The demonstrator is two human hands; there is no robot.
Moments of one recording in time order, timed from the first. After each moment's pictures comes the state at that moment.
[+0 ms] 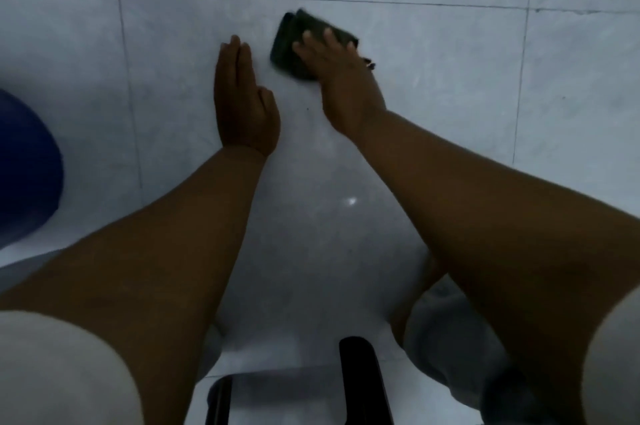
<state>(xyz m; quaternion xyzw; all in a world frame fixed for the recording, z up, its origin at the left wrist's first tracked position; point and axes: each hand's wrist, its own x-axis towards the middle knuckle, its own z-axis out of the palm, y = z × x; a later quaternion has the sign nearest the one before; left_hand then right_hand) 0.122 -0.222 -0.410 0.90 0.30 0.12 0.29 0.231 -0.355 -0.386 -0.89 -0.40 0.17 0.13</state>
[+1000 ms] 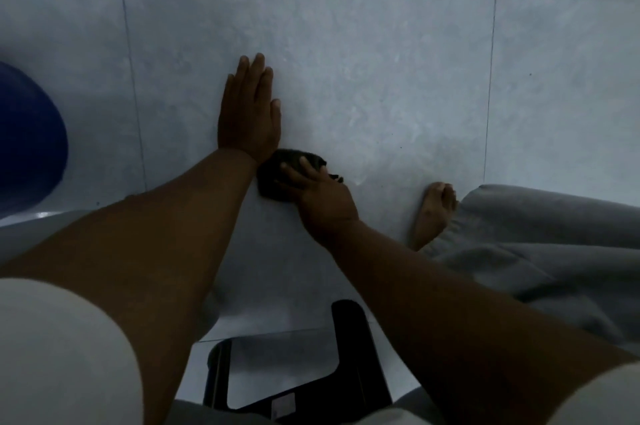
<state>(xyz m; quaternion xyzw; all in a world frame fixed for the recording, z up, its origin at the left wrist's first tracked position) 0.075 -0.241 -0.388 0.96 0.16 -0.03 0.23 0.048 -0.415 -0.341 -0.83 -0.38 0.40 0.08</state>
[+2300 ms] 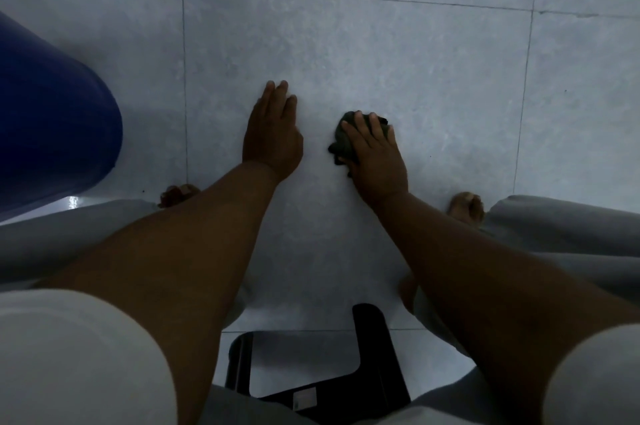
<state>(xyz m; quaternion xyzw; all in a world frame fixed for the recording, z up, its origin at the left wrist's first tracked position) 0.044 -0.234 -0.366 0.95 0.18 -0.13 0.22 0.102 -0.431 -0.377 -0.92 -0.32 0.20 0.13</state>
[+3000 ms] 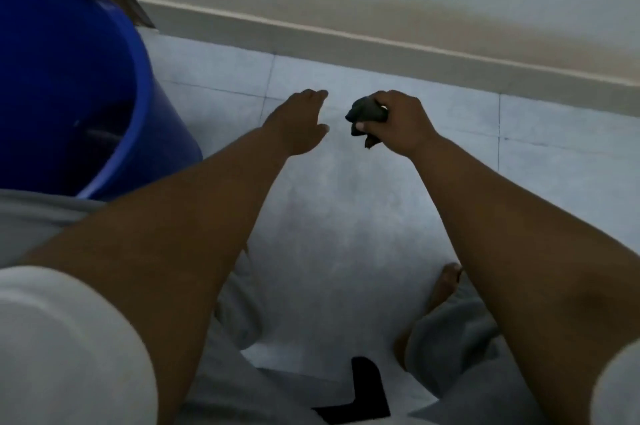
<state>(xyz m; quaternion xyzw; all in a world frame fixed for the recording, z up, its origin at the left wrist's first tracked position) 0.107 -0.160 -0.185 0.94 0.17 -0.15 0.24 0.227 -0.337 -0.184 -0.86 -0.30 0.26 0.33</state>
